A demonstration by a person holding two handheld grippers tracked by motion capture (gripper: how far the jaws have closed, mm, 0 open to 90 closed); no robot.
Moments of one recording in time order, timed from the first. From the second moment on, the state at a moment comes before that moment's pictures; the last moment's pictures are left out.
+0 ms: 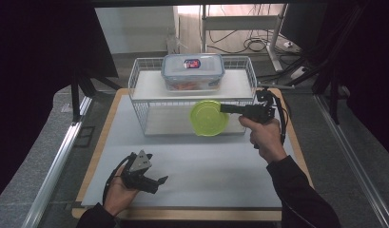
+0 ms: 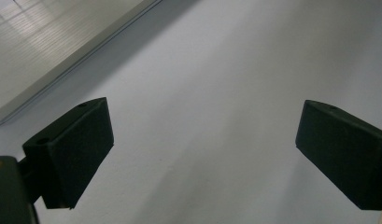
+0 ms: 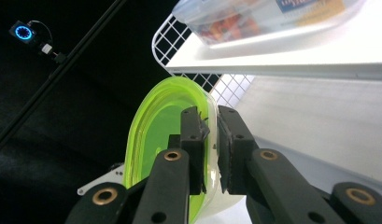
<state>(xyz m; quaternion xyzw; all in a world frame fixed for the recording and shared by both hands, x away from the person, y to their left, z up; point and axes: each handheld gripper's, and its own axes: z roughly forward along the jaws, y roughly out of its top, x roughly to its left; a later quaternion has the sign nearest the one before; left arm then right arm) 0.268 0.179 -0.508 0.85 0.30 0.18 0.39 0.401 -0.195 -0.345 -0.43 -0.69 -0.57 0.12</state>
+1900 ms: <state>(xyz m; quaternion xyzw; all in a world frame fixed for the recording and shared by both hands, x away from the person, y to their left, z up) 0.268 0.180 -0.509 0.85 0.30 0.17 0.39 0.476 -0.152 -0.244 -0.47 -0.64 -0.60 0.07</state>
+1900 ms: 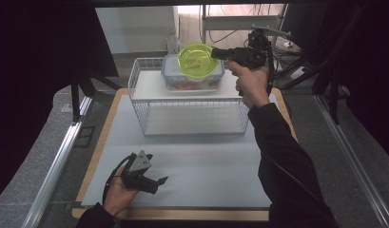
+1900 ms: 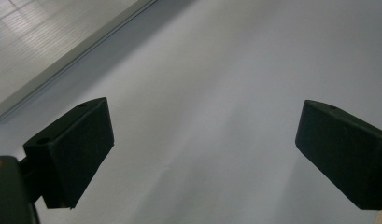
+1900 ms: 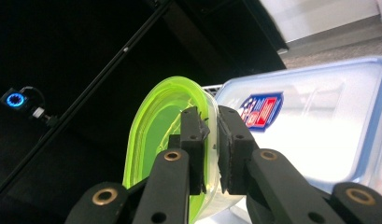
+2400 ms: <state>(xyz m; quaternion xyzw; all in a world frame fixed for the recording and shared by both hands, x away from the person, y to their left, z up) 0.269 0.180 -0.510 0.85 0.30 0.17 0.40 0.506 -0.134 -0.245 -0.51 -0.61 -0.60 0.04</state>
